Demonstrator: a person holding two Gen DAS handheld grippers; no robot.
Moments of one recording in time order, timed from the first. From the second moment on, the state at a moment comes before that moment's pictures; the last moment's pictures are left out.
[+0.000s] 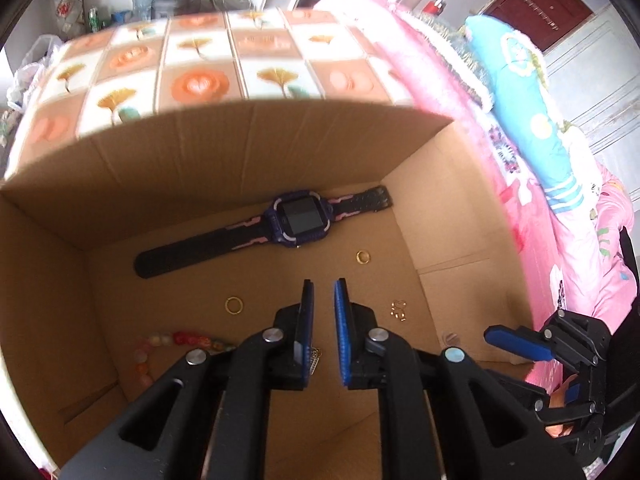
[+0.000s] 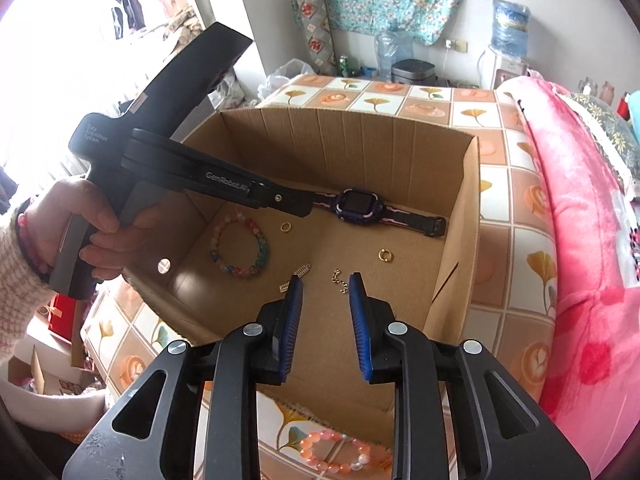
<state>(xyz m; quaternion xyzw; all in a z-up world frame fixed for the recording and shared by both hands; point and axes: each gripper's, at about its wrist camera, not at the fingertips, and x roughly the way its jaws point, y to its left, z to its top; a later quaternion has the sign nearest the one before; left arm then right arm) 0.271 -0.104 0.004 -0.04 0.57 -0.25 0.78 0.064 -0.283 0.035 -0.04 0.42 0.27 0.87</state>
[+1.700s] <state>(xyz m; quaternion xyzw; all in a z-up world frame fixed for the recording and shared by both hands) 0.018 -0.049 -0.074 0.13 0.44 -0.11 0.88 -0.063 -0.269 -0.032 0.05 0.43 0.27 0.86</state>
